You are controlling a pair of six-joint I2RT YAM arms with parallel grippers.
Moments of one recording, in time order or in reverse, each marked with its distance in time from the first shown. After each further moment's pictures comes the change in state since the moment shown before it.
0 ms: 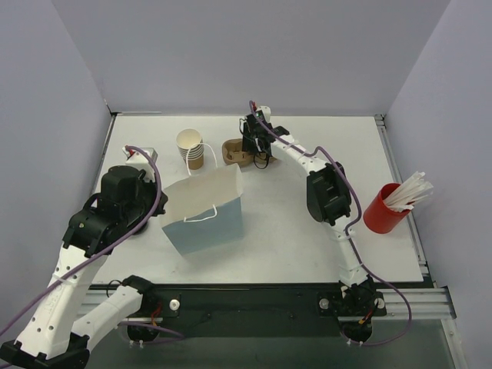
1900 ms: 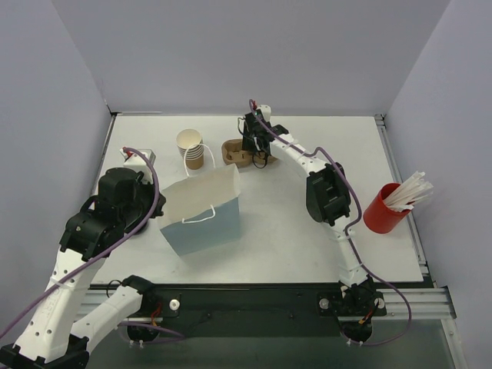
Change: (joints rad) left arm 0.000 -0.020 0.006 -0.023 -0.008 0.004; right arm 0.007 0.001 0.030 -0.040 0.033 0.030
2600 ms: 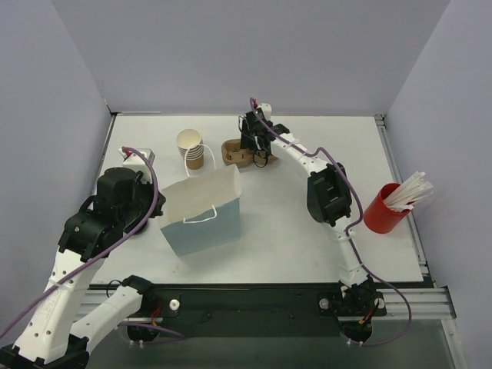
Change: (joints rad) left arm 0.000 0.000 0.012 -0.005 0.000 0.000; right arm 0.000 -0.014 -0.002 0.006 -0.003 0.001
